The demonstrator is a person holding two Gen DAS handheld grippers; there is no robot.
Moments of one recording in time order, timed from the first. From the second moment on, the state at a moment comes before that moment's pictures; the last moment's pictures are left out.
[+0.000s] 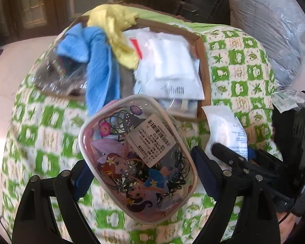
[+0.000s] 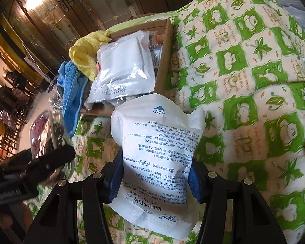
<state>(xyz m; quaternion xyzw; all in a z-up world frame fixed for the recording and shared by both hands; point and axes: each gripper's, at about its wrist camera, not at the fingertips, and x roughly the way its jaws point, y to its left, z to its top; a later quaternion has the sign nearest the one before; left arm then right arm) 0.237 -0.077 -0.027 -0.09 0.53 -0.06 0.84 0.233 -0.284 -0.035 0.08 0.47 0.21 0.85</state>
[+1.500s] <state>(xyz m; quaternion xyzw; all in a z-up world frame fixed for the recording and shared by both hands) 0.344 -0.041 -0.040 -0.09 0.52 -0.12 0.84 0.382 -0.195 0.021 0.00 0.47 0.20 0.86</state>
